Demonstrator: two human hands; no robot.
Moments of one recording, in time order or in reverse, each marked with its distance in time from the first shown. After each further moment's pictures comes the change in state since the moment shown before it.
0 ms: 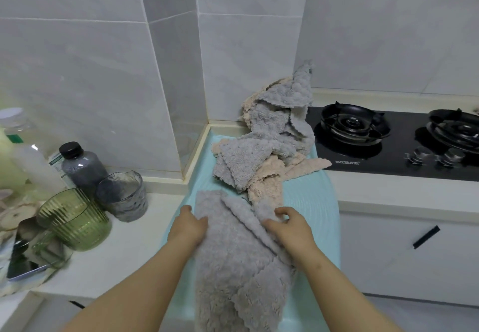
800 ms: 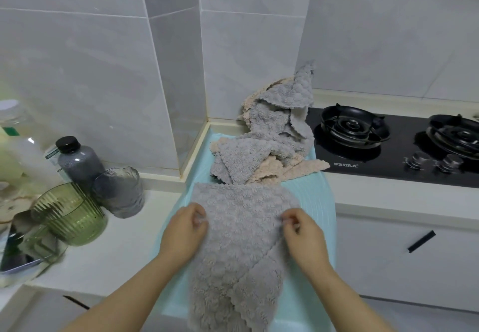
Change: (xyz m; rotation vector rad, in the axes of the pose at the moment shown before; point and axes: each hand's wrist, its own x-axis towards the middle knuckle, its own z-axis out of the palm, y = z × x) left_hand -0.017 -0.014 -0.005 0.096 0.093 0.510; right_hand -0.008 0.020 -0.019 -0.169 0.191 -0.294
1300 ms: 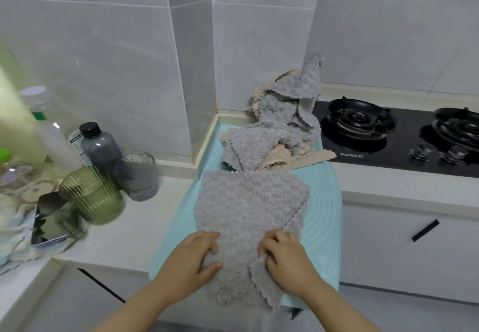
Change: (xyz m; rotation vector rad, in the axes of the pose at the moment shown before) left_hand -0.079 -0.041 -0.008 0.068 -0.289 0.352; right_hand -0.054 0.012 0.033 -0.459 -0.420 -0.312
